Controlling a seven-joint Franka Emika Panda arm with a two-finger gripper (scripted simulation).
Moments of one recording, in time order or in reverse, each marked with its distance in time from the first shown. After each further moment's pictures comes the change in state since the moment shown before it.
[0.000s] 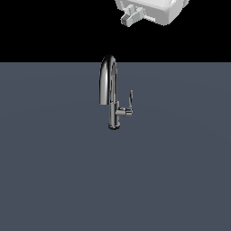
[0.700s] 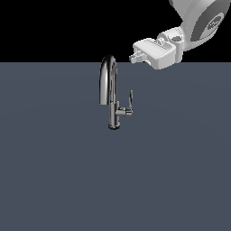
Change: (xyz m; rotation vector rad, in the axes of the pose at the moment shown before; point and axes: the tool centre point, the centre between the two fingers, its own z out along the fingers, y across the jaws) arm 0.116 0.009 0.023 0.302 -0.257 0.298
